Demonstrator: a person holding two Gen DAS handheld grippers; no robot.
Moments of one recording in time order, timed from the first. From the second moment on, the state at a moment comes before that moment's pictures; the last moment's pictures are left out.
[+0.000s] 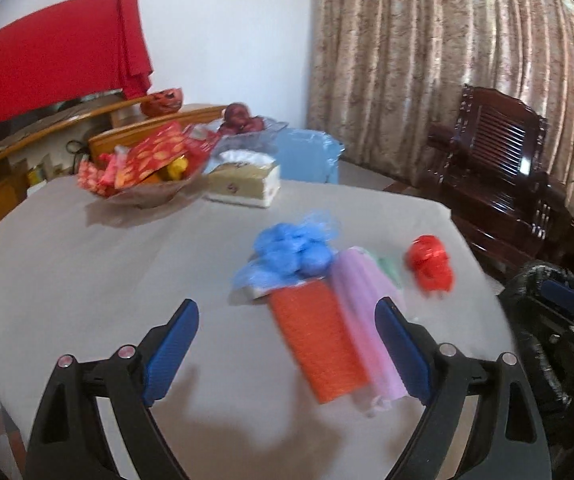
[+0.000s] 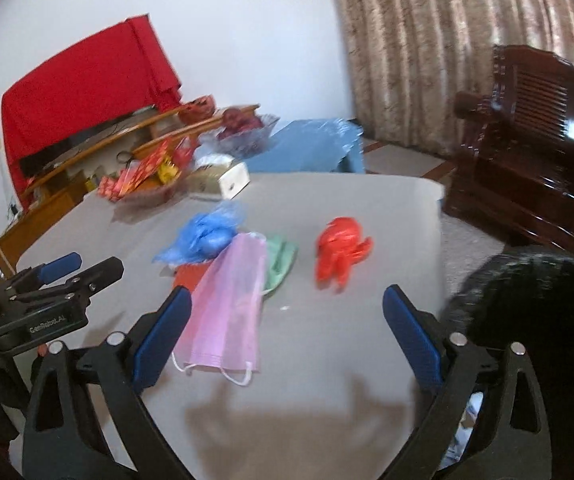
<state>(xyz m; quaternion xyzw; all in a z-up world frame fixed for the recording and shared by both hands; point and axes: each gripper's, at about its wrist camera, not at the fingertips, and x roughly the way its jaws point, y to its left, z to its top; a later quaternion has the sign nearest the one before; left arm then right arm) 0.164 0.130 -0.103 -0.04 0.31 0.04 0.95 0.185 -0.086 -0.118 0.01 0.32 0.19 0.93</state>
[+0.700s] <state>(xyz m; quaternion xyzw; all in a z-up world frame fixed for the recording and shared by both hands) 0.178 0.172 -0.142 -0.05 0.34 0.06 0.94 0.232 -0.008 -0.183 -0.02 0.40 0.22 0.89</state>
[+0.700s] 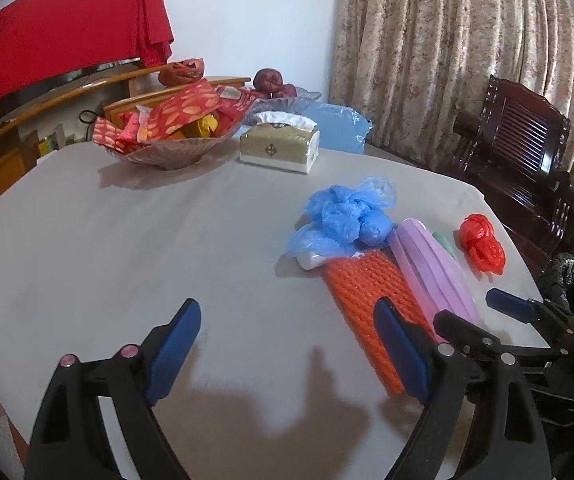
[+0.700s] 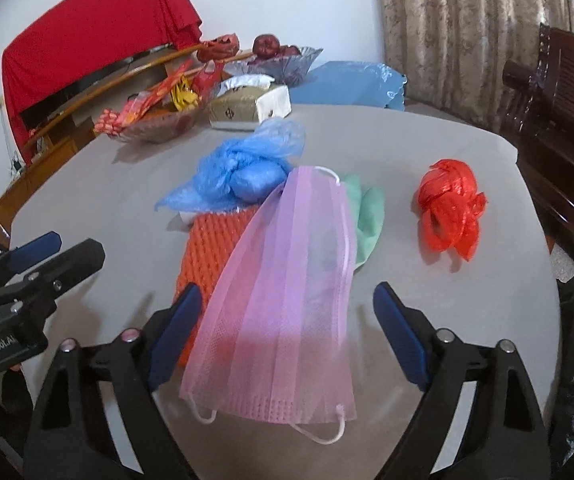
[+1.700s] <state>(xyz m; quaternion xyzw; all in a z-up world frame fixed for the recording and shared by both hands) 0.219 0.115 -0.187 -0.08 0.42 -0.02 0.90 0.222 -0.080 -0.164 0.01 0.39 0.20 0.90</state>
